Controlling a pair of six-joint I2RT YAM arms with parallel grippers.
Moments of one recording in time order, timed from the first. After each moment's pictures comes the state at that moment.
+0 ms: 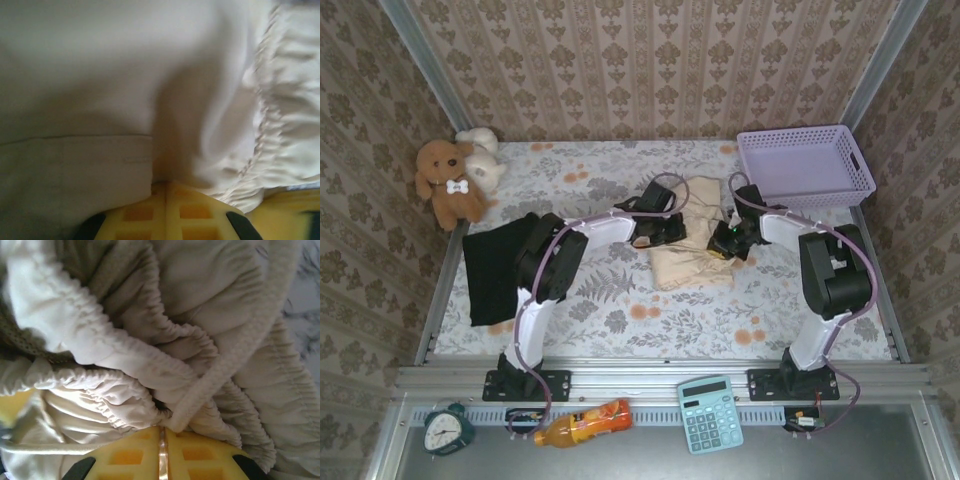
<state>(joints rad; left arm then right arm) -0.73 2.15 1.45 -0.22 0.33 -0.78 0.18 1.81 1.07 -0.49 -0.41 0.65</state>
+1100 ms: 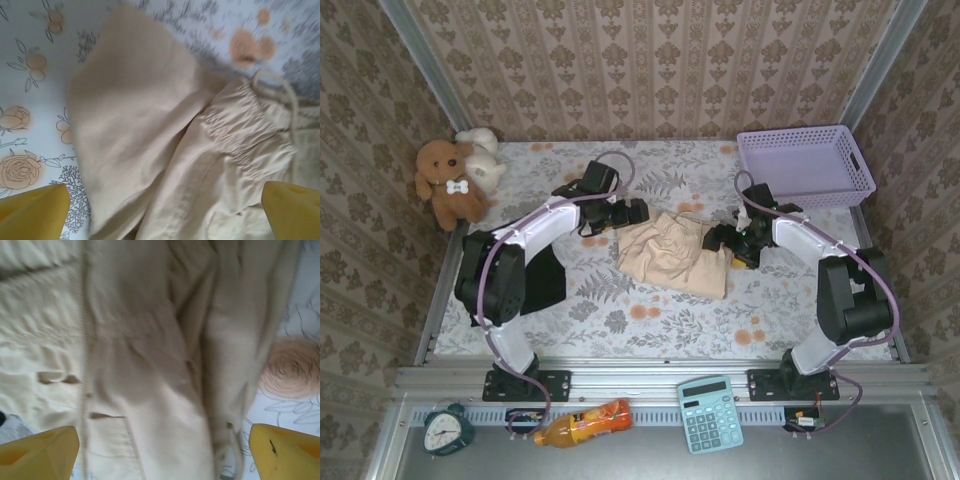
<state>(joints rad) -0.52 1.81 1.33 -0.53 0.25 -0.55 0.16 1.61 1.01 -0.69 -0.39 0.50</state>
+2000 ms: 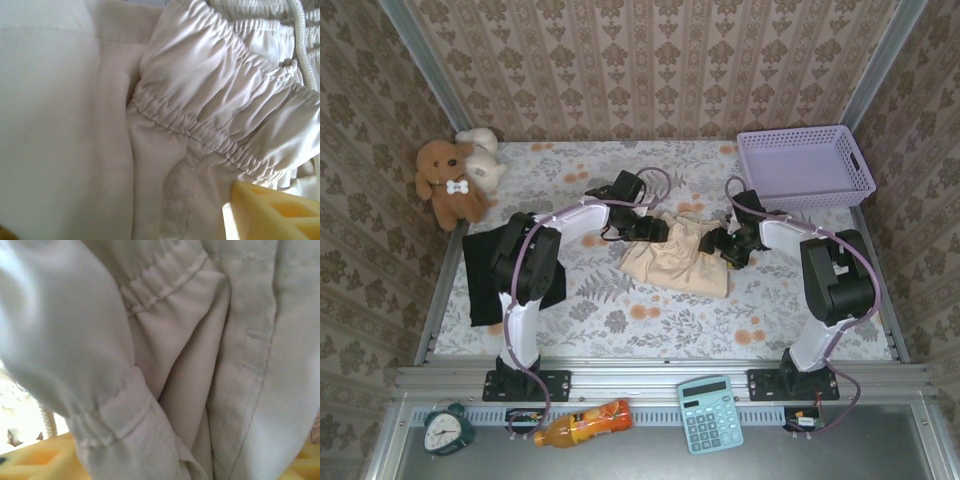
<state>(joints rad) -0.61 2.04 1.45 -0.52 0.43 -0.32 0.20 1.75 0.99 -0.48 -0.39 0.61</state>
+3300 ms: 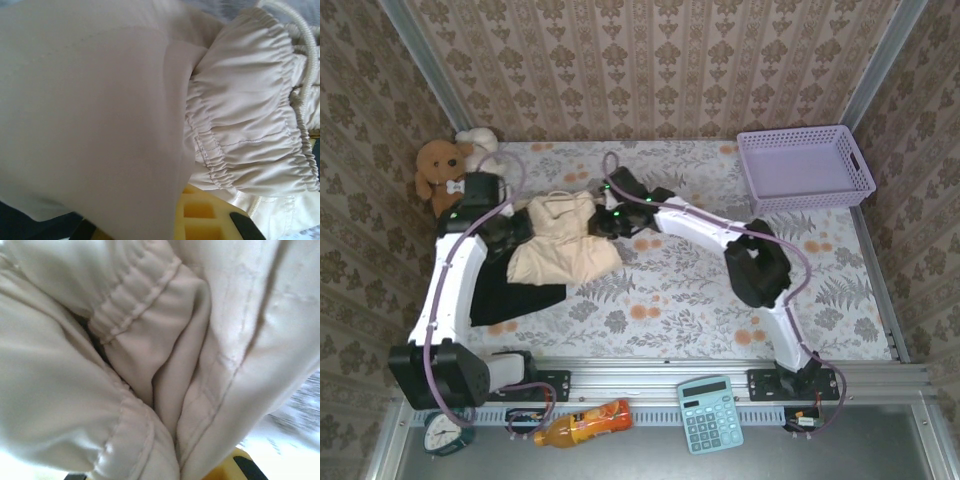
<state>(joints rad) 0.03 1.20 1.17 -1.01 0.16 -0.30 0.76 2.21 1.88 -0.48 -0.40 0.83</state>
